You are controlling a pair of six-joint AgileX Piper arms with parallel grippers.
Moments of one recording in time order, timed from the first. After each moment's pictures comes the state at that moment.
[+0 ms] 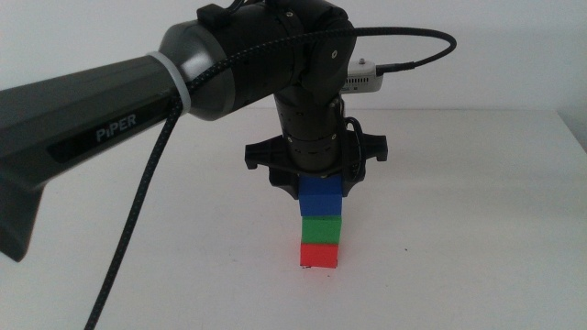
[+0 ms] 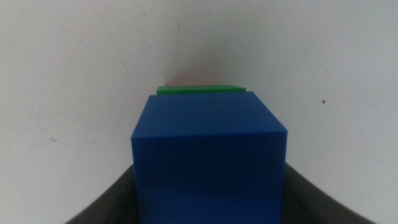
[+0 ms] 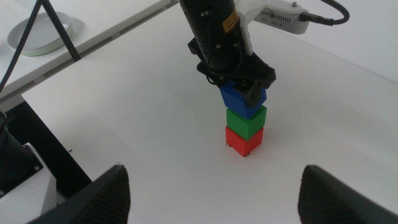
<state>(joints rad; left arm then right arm) -0.76 1.92 -1.76 0.05 1.22 -0.73 0.82 0.61 -1.13 0.00 1.10 0.08</state>
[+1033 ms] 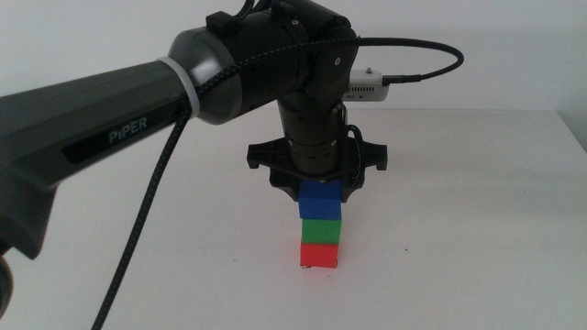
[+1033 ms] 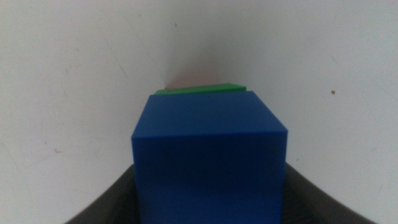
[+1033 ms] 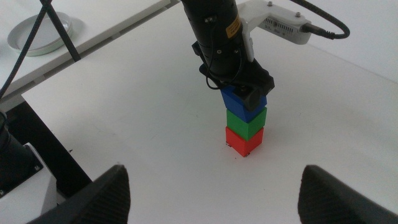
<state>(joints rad) -0.76 1.94 -1.76 0.05 1.22 -0.65 0.82 0.61 -1.13 0.00 1.10 0.08</state>
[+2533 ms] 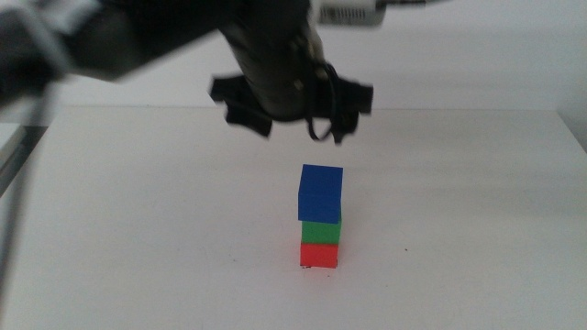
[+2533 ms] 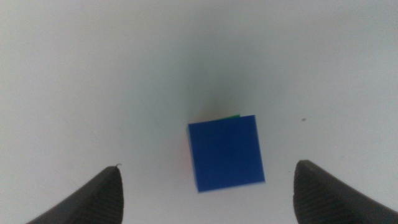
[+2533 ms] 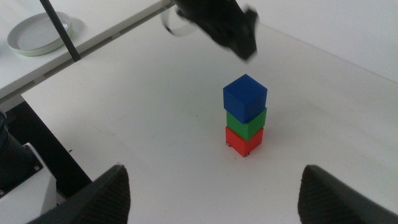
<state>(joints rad) -0.76 1.75 -1.76 0.15 1.22 -0.55 0.82 0.61 -1.13 0.00 1.10 0.08</state>
